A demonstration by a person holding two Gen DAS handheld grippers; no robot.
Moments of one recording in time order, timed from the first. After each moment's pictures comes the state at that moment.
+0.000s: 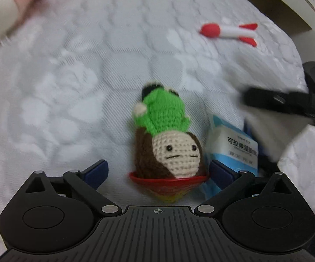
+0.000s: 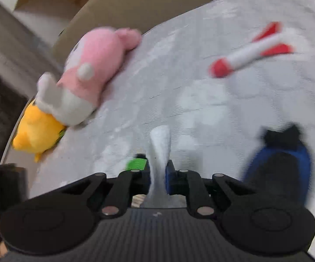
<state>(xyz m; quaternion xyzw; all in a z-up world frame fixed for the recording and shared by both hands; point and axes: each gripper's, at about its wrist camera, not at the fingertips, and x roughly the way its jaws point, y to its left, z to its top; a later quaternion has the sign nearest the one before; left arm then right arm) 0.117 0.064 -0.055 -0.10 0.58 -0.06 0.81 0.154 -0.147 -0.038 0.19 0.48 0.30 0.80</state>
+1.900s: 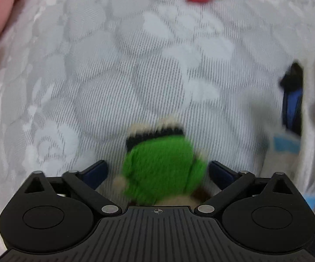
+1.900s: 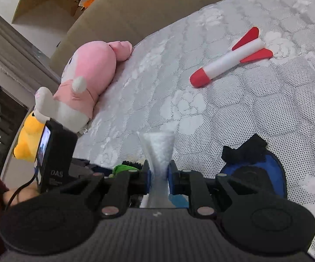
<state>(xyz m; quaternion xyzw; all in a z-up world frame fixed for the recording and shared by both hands) 0.198 0.017 -0.082 0.08 0.63 -0.08 0.77 0.150 -0.204 -0.038 0.21 0.46 0.27 0.82</state>
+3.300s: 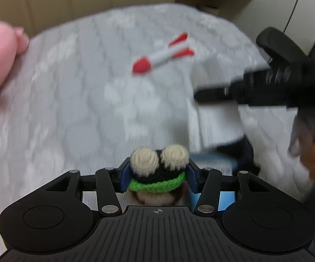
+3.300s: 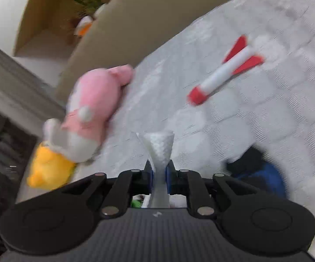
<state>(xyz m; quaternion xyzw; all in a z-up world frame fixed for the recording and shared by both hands) 0.093 0.004 0.003 0.06 0.50 -0.15 0.85 0.150 -0.226 -0.037 0.32 0.43 0.29 0.80</state>
